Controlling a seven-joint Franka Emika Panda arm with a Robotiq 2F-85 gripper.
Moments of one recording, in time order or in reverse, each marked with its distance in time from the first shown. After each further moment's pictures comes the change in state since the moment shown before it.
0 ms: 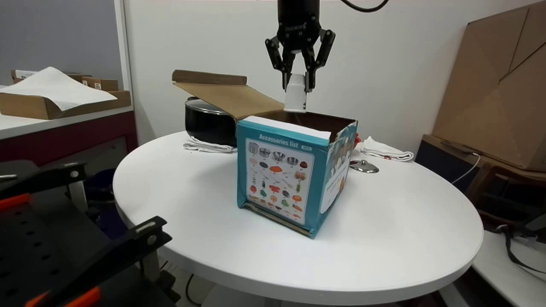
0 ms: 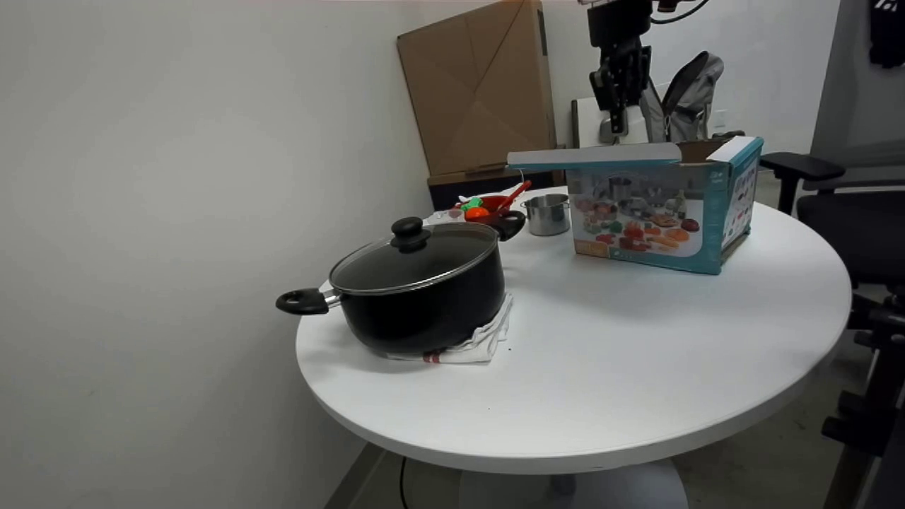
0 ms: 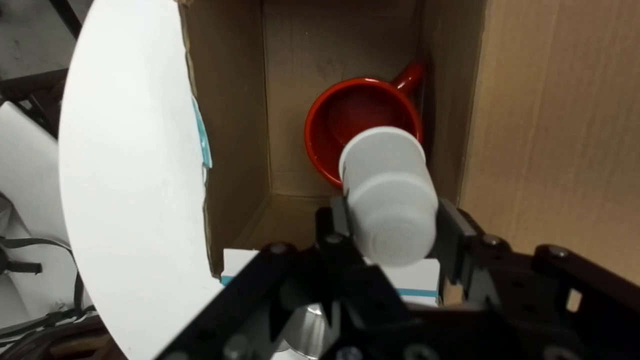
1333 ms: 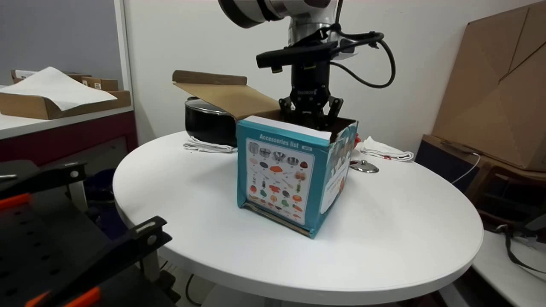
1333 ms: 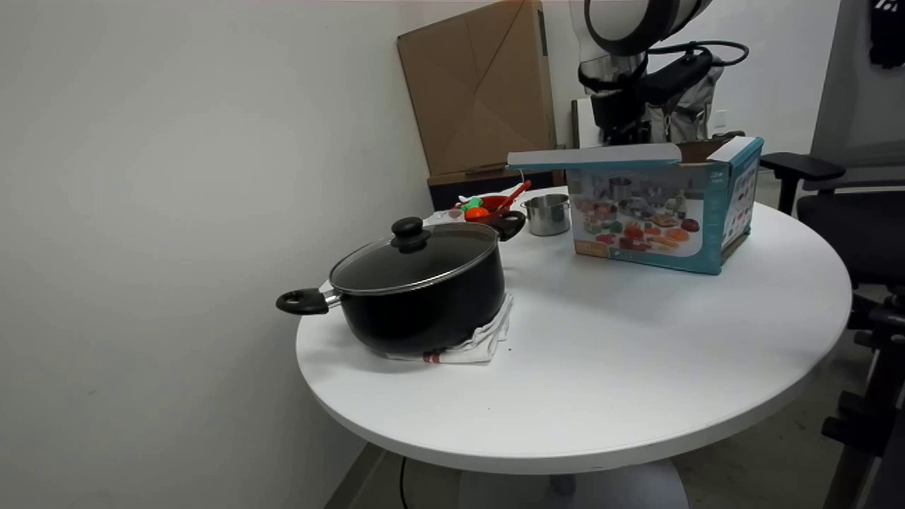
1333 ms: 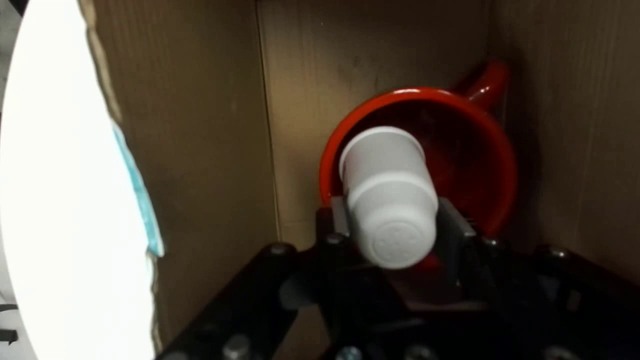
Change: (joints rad) arm -0.004 0.313 -0.050 0.120 0.001 0.130 0.037
